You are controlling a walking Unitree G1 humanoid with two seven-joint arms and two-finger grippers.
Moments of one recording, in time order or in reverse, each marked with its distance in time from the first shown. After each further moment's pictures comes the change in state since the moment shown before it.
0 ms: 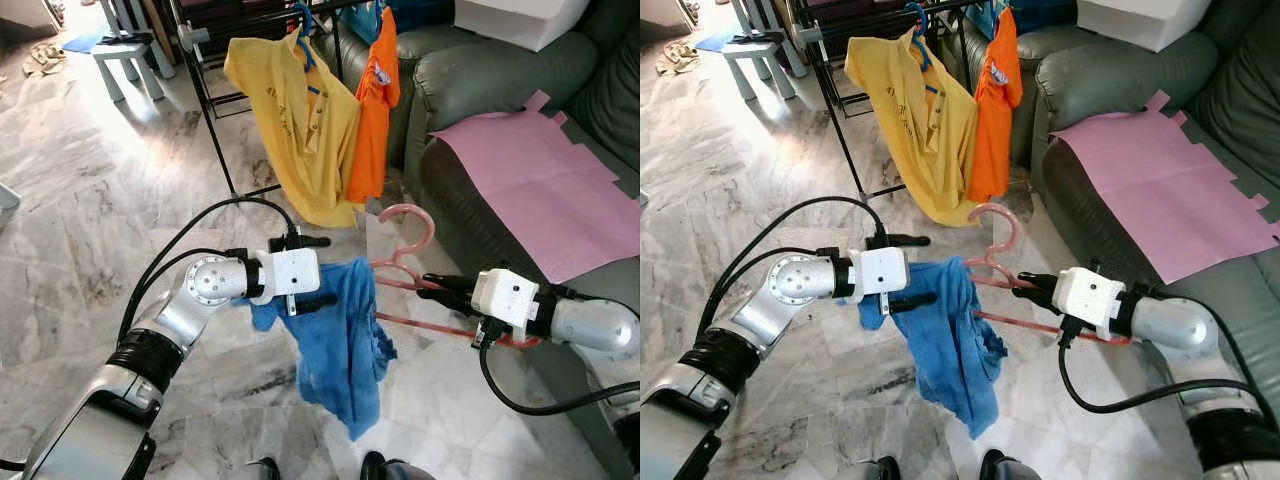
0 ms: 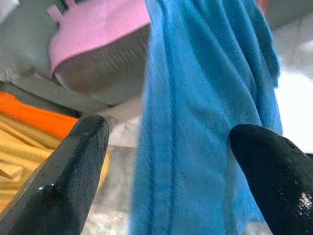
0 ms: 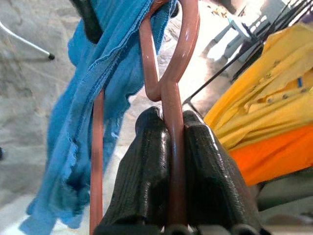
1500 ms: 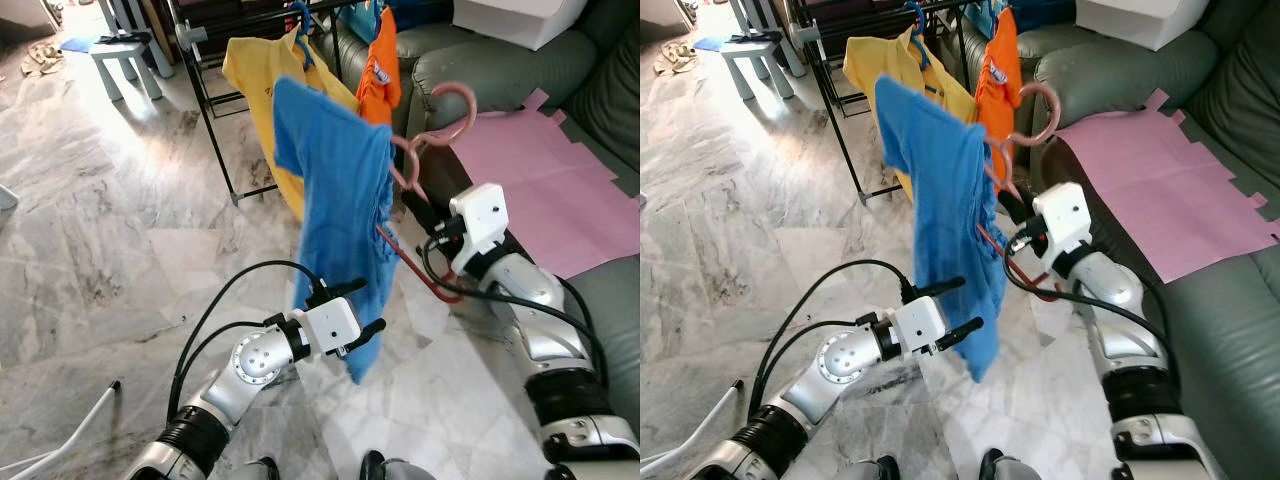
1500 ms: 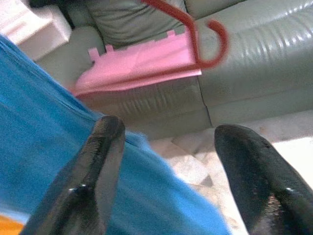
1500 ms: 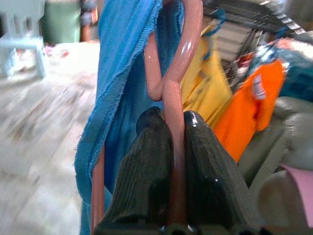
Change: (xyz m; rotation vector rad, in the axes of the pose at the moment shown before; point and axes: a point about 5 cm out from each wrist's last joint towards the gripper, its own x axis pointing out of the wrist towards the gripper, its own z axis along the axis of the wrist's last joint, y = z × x) left arm 0.036 -0.072 0.029 -0.145 -0.249 0.231; right arm 0.053 -0.022 0.010 0.412 -0.142 -0.497
